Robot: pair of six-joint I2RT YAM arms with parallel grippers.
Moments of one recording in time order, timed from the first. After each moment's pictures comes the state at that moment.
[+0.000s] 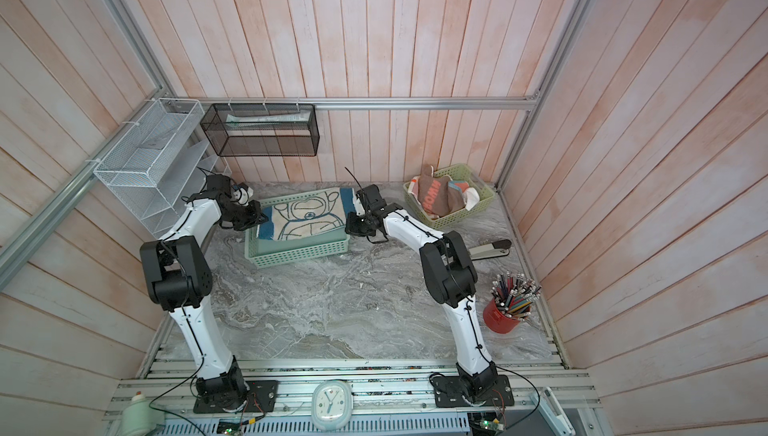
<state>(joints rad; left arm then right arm) 0.19 2.07 1.74 -0.78 0.49 -0.15 0.58 2.21 1.79 -0.45 -0.35 0.57</state>
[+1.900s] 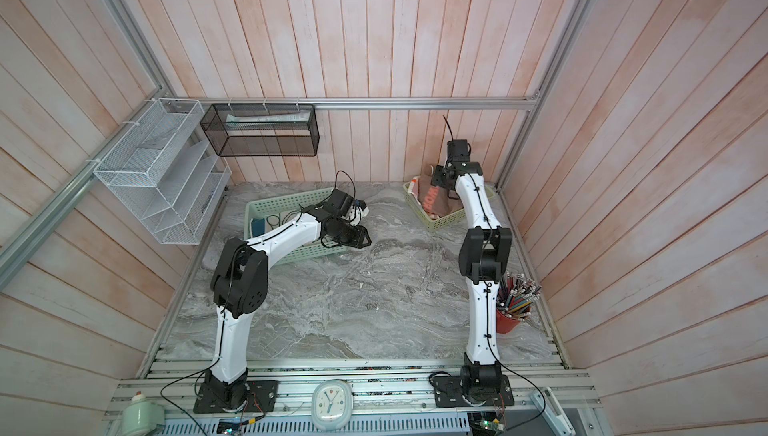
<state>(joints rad) -0.53 2.15 1.75 -0.64 0.37 -0.18 0.08 2.44 2.45 -0.82 -0.04 0.24</state>
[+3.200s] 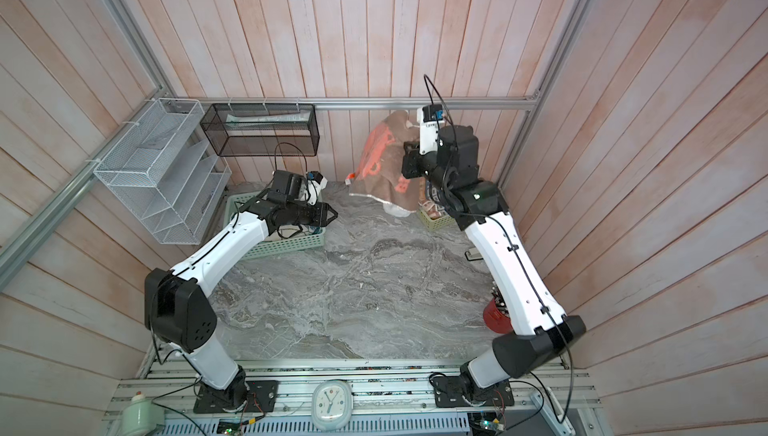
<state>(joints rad) -0.37 1.71 1.54 -0.59 0.34 -0.16 0.43 1.46 1.77 -0.49 -0.03 0.18</state>
